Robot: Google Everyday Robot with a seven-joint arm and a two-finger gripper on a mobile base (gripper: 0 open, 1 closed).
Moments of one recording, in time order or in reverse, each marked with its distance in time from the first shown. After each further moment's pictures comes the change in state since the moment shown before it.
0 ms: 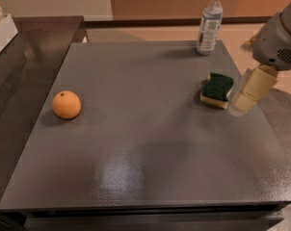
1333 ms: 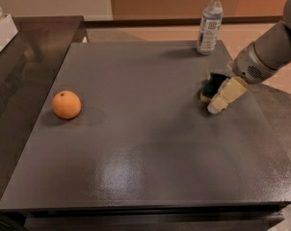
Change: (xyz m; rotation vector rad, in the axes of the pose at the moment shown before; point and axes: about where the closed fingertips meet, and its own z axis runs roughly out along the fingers) arm 0.011 -0.054 0.100 -0.041 -0.115 0.180
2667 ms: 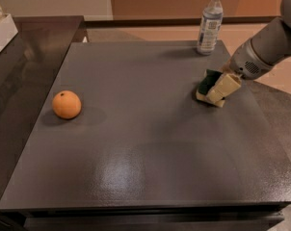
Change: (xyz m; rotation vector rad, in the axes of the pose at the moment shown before) arm -0.009 -0.008 0.006 -0.032 -0.017 -0.003
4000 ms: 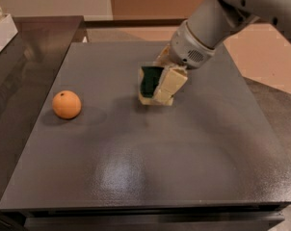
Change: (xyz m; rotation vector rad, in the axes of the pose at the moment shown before) arm -0.134 0.116 0.012 -0.201 -0.069 -0.391
